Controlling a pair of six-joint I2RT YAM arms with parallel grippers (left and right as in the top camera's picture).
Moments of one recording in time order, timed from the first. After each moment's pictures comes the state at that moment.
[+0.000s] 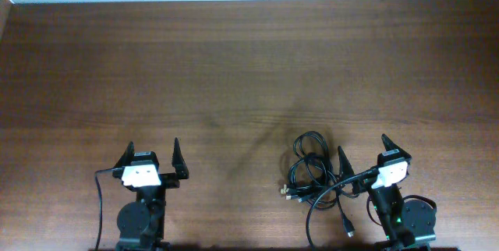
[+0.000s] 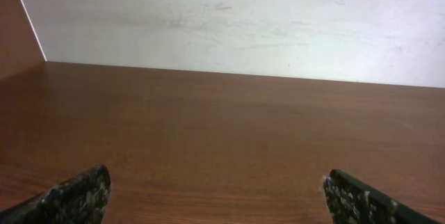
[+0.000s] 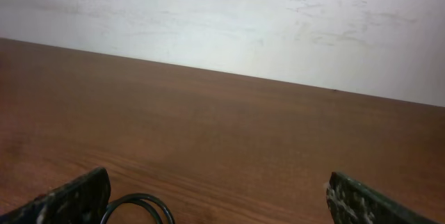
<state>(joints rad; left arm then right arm) -0.07 0.01 0.01 -0.07 -0.15 -0.04 0.12 0.01 0.01 -0.06 -0.13 -0.05</state>
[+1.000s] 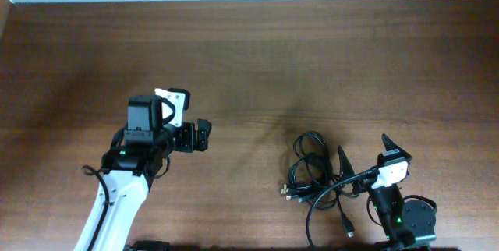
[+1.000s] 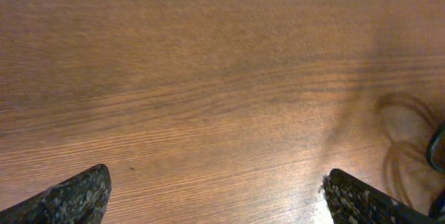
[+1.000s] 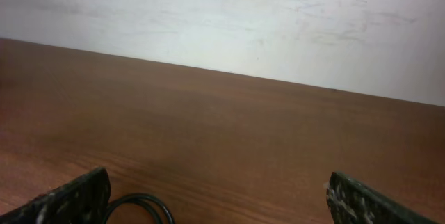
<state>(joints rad) -0.07 1.17 0.75 -0.49 0.24 -0.03 0.12 0.01 0.01 -0.06 -0.13 -0.05</state>
